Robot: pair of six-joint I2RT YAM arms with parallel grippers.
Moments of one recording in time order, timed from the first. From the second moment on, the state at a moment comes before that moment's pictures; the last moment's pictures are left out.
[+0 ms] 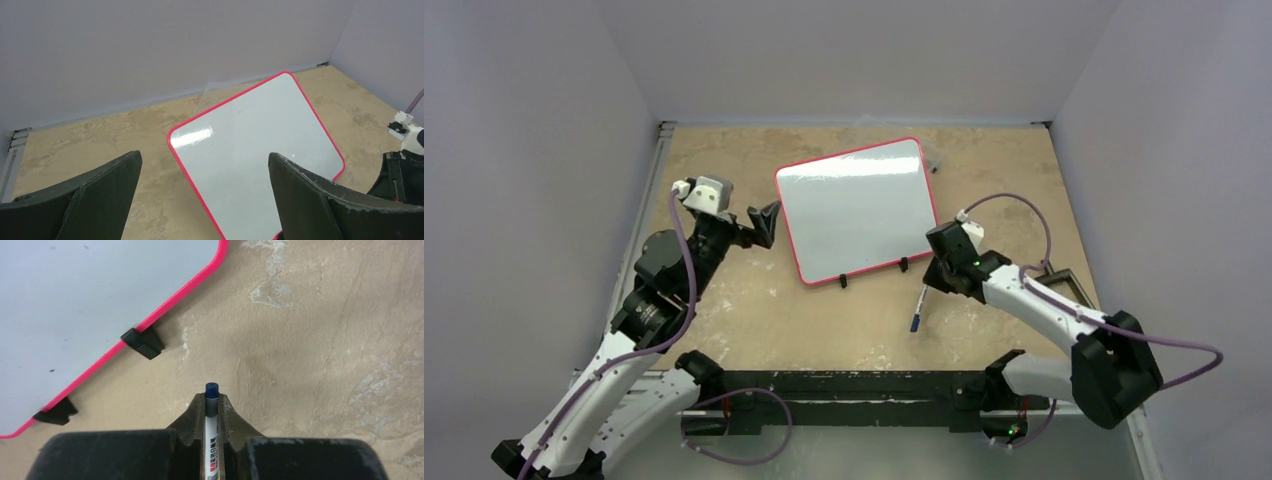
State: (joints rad) left arm -0.57 0.65 0.83 -0.10 -0.21 -0.02; right arm 0.55 1.27 0.68 -0.46 0.27 0.90
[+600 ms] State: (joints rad) left arm -0.57 0.73 0.83 0.01 0.23 -0.16; right arm 0.55 0.88 0.82 -0.54 0.27 1.10
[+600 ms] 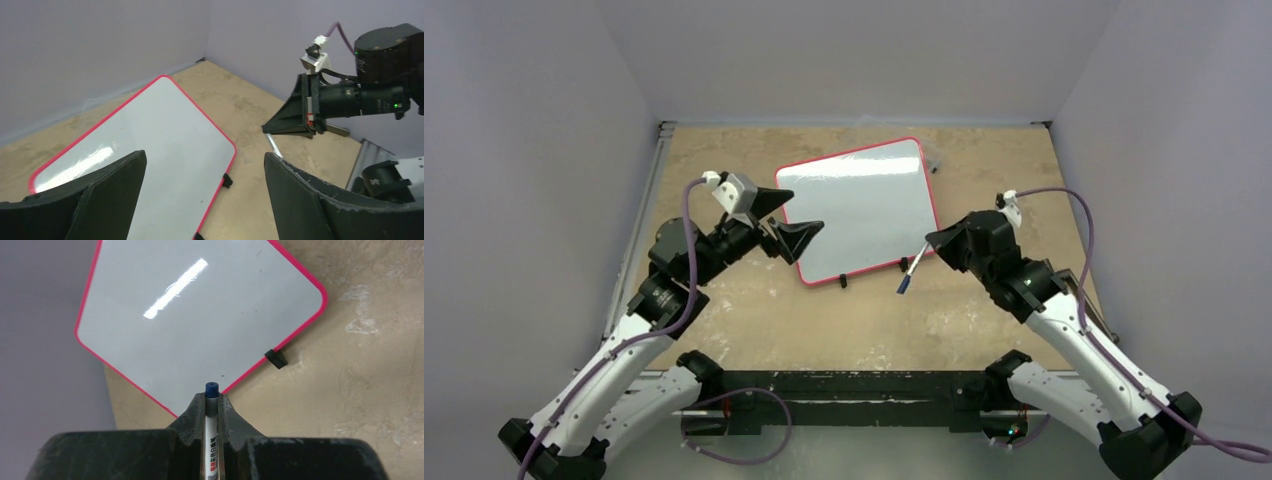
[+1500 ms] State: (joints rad) left arm -0.91 0.98 0.85 0.18 0.37 -0.28; right arm 0.55 0.69 0.85 -0.42 0.28 1.28
